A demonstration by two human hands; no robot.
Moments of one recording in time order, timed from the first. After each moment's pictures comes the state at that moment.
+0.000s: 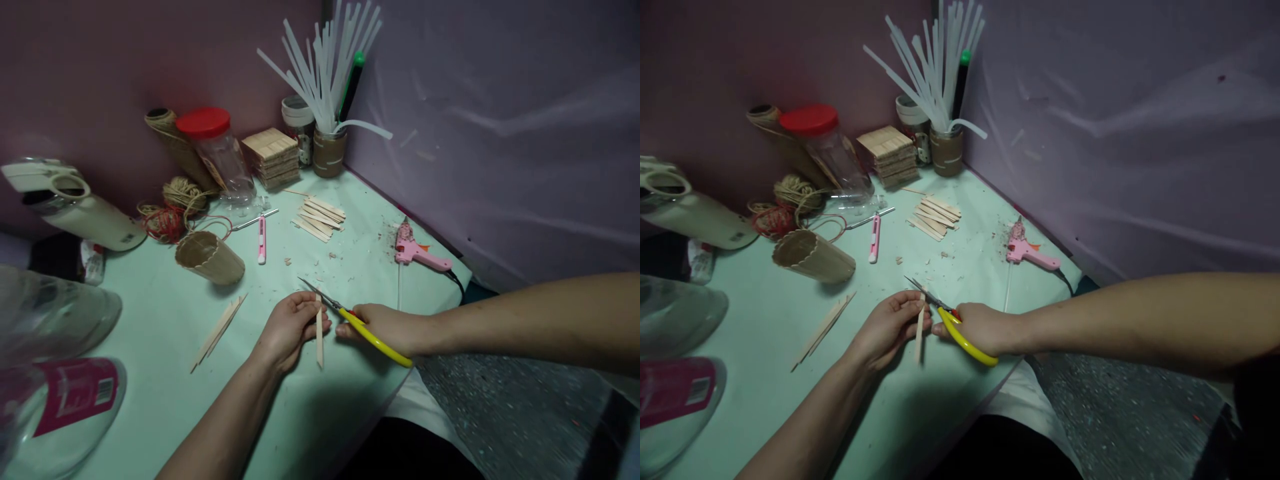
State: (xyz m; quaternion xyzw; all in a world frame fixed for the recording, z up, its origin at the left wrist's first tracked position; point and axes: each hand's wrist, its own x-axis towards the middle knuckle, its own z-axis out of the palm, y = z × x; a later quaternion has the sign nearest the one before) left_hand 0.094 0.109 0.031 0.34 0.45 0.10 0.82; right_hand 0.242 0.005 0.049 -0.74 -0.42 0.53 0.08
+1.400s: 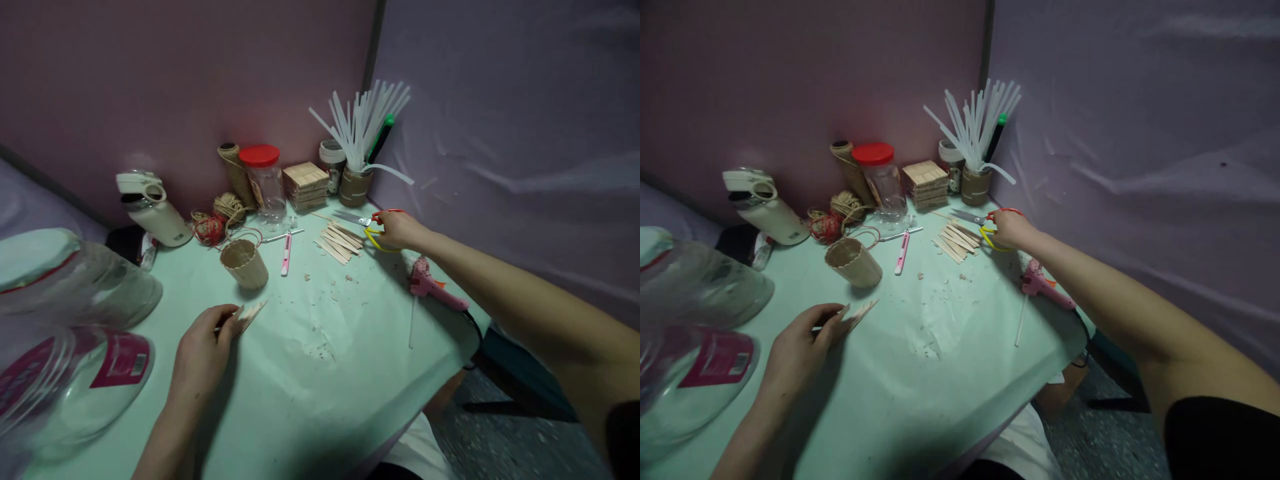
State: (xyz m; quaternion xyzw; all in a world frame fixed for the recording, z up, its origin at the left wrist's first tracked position) left_hand -0.029 0.159 0.048 0.77 0.56 0.19 0.24; right_hand 0.399 0.136 0.062 -0.82 -0.56 0.05 -0.02
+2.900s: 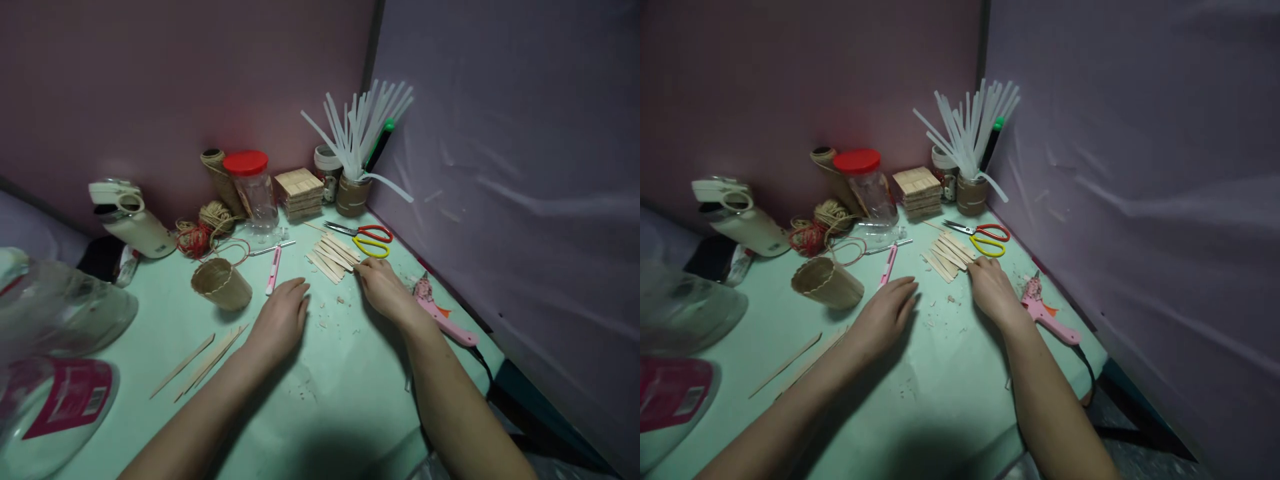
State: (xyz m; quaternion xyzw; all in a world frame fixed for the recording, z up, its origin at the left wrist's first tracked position) left_hand 0.116 0.171 0.028 0.93 0.31 0.16 0.14; right_hand 0.339 0.092 0.021 -0.78 -0.61 0.07 0.11
